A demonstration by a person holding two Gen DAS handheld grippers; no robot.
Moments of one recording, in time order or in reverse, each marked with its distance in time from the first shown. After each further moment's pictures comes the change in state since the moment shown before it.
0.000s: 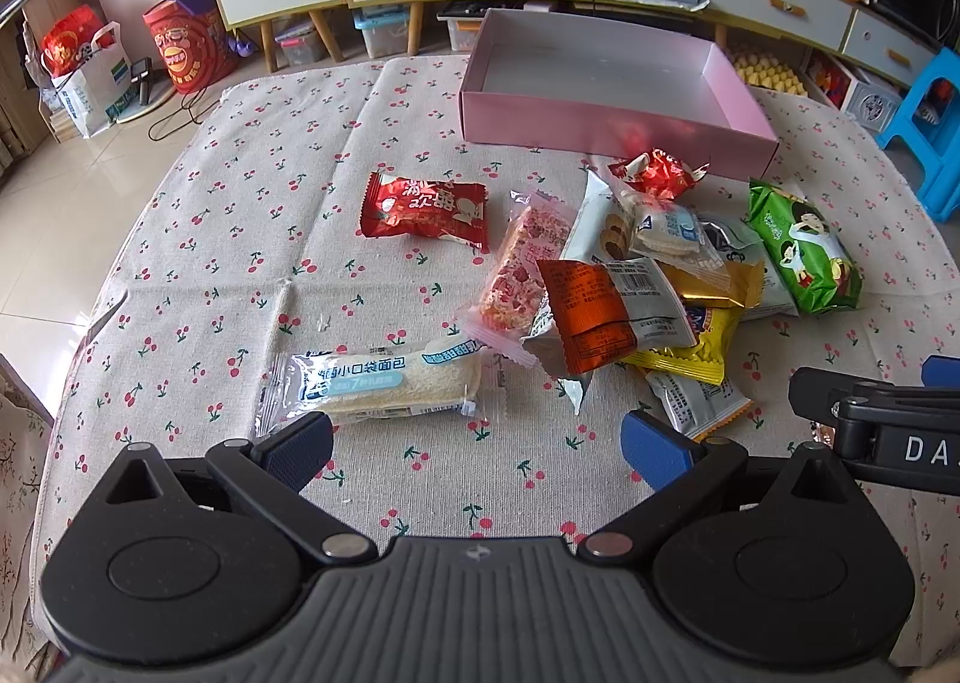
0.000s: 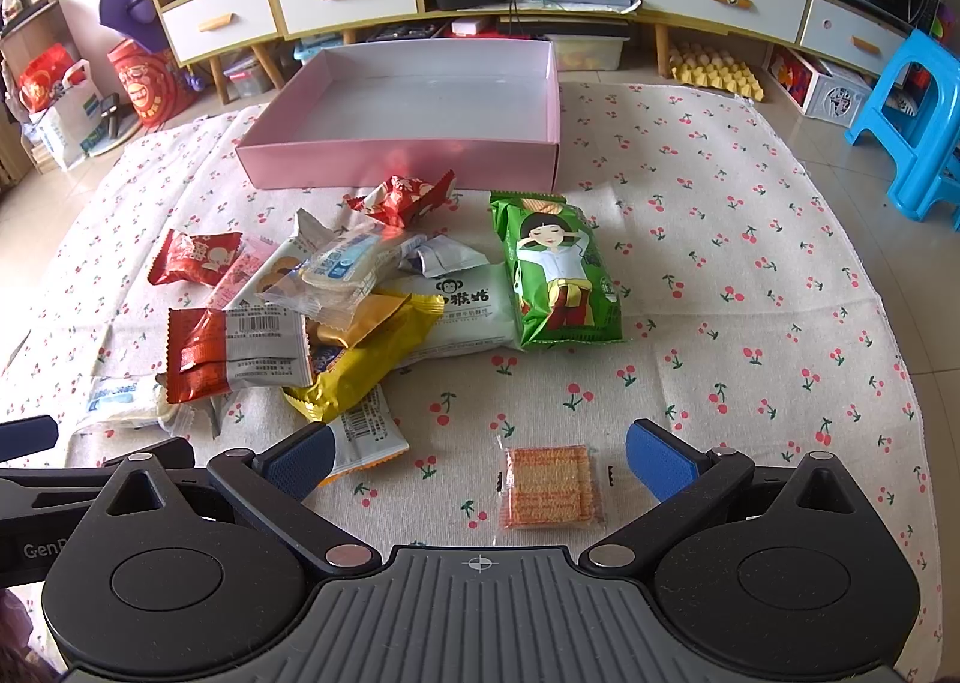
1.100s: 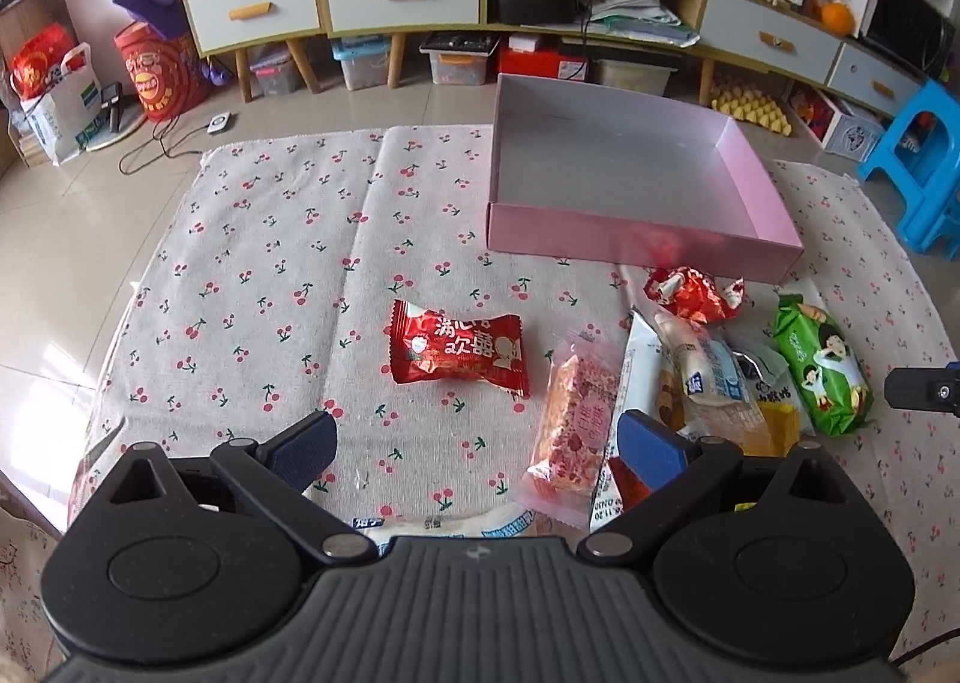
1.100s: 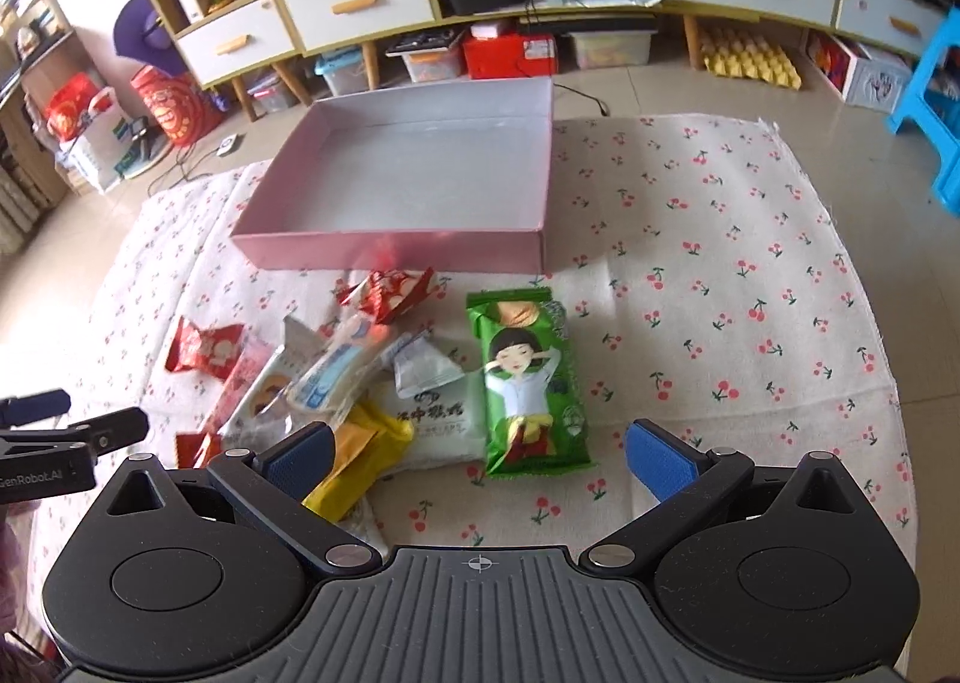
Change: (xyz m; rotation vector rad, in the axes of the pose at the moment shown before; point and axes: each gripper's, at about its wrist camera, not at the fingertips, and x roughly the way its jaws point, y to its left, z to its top) left arm 0.020 0.039 0.069 0.000 -0.039 -0.091; right arm 0.013 -0.054 0.082 0.064 0.067 0.127
